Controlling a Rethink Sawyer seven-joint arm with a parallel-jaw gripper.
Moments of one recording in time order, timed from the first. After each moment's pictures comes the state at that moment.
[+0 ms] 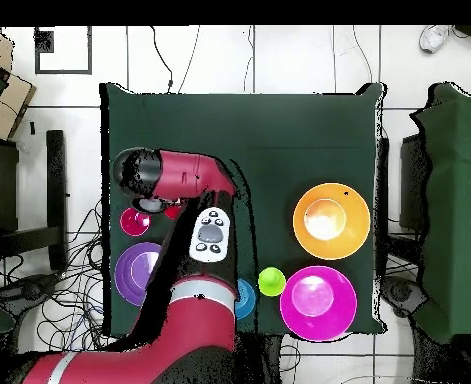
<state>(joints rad) 0.08 -0.40 -0.13 1.34 0.18 0.85 1.84</state>
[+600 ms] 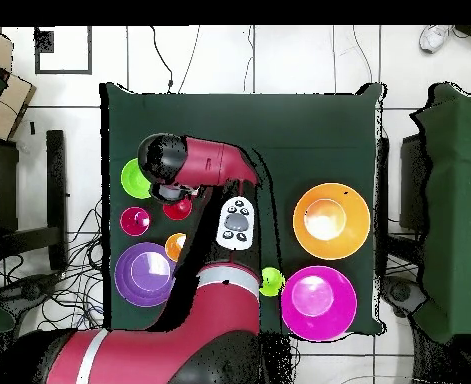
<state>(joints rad) 0.02 -0.36 -0.13 1.27 0.18 0.92 1.84</state>
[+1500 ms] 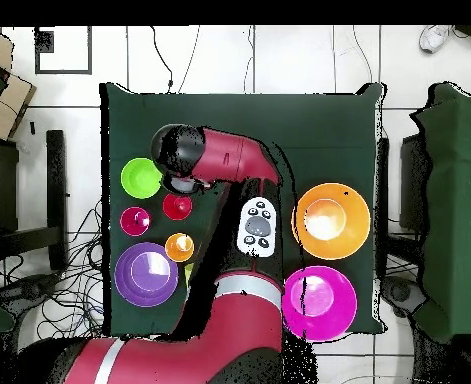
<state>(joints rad) -0.03 -0.41 -0.13 1.27 0.18 0.92 1.84</state>
